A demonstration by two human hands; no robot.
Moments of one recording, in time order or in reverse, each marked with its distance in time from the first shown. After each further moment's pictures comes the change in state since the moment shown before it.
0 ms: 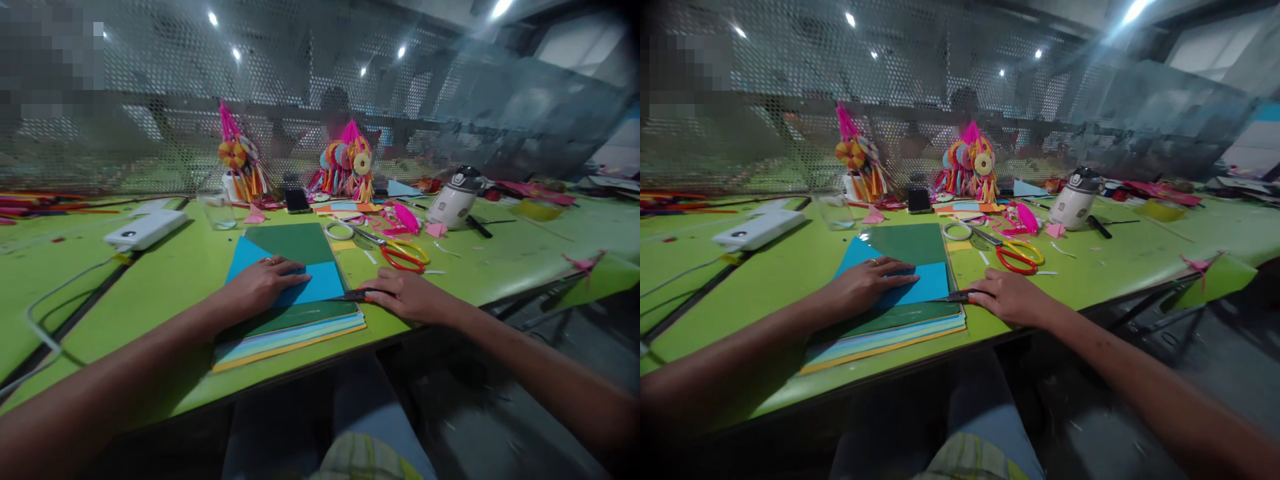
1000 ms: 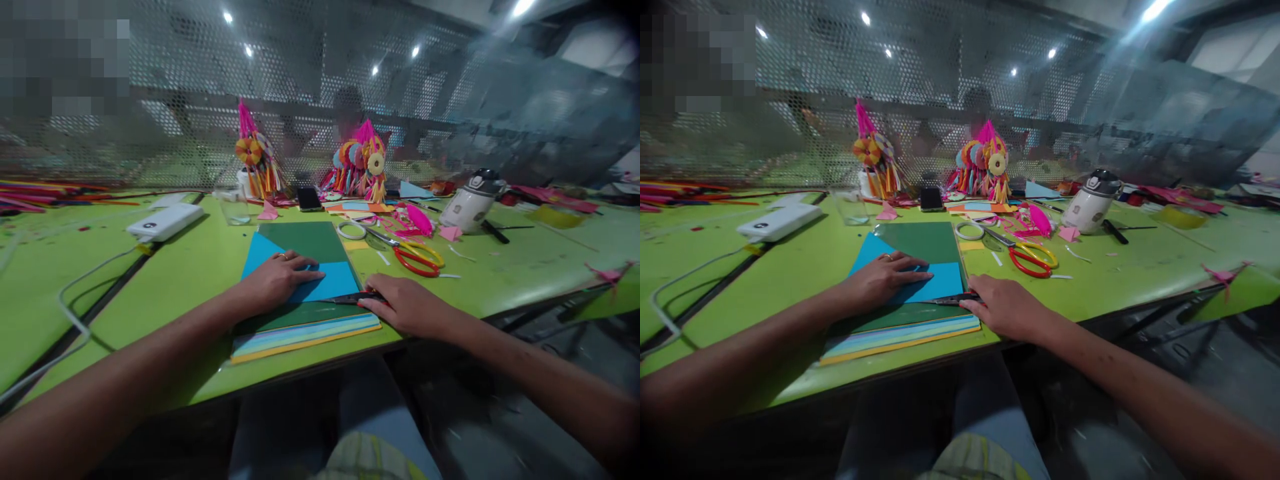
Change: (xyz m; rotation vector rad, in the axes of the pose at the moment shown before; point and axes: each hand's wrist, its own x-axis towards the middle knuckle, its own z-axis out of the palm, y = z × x) left_hand 0.000 -0.001 0.007 0.048 0.020 -0.011; right_hand 0.016 -0.044 0.002 -0.035 -0.022 0.088
